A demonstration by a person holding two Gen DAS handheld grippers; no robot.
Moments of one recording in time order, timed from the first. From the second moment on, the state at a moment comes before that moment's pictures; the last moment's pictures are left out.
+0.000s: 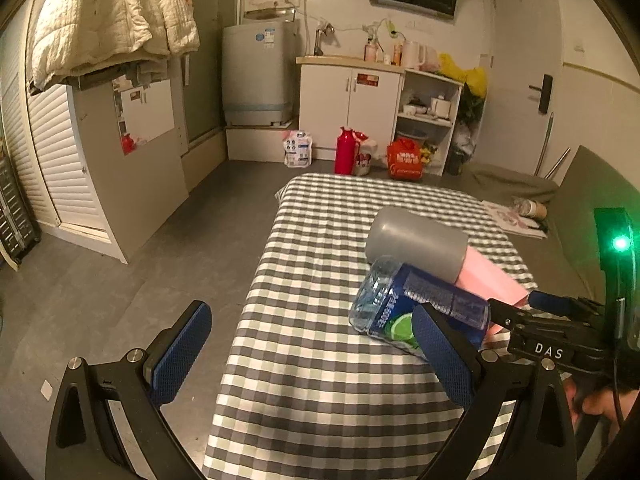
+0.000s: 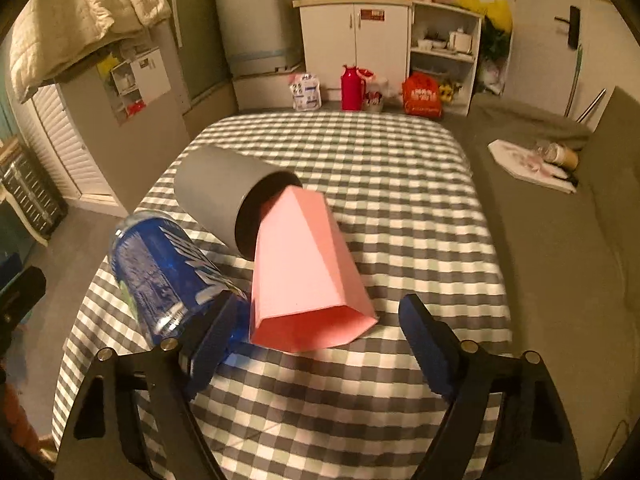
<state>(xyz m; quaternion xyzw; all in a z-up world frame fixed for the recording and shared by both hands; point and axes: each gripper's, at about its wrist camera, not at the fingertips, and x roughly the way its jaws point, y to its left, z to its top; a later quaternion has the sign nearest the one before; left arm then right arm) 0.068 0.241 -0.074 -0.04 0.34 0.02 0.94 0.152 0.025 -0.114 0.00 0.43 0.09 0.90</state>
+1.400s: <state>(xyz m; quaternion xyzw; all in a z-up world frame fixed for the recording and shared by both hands) 0.047 0.223 -0.076 0.00 0.37 0.01 0.93 -0.002 0.071 -0.120 0.02 0.52 0.02 0.85</state>
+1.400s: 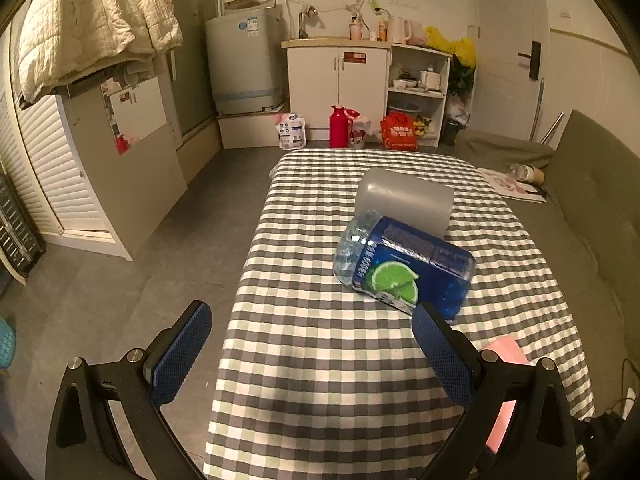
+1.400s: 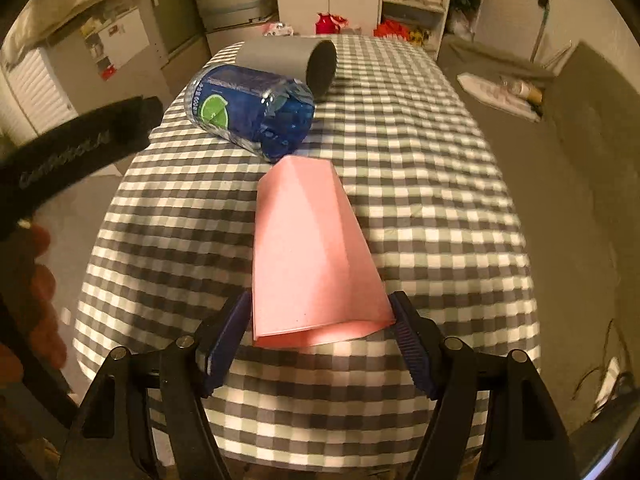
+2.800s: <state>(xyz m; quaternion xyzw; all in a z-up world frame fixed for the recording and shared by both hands) 0.050 0.101 -0.117 0.01 0.53 -0.11 0.84 0.008 -0.057 -0.041 -0.03 0.43 -0.03 0.90</state>
